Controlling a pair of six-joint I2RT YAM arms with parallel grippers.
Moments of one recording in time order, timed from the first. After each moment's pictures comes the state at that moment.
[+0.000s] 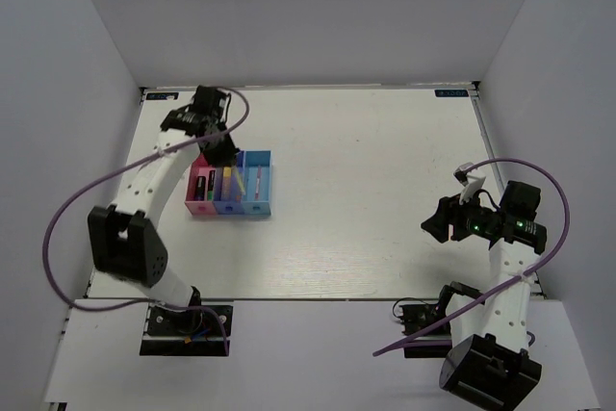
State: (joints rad) left arm -0.24 1.50 1.38 -0.96 -0.09 -0.64; right arm -0.40 0.79 0.71 -0.95 -0.86 -0.59
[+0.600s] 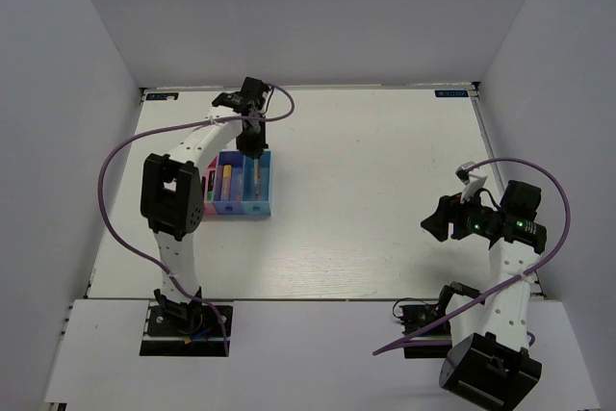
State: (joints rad) left arm -0.36 1.99 1.76 -0.92 -0.13 -0.34; right arm -0.40 0.79 0.70 -0.92 -0.86 -0.56
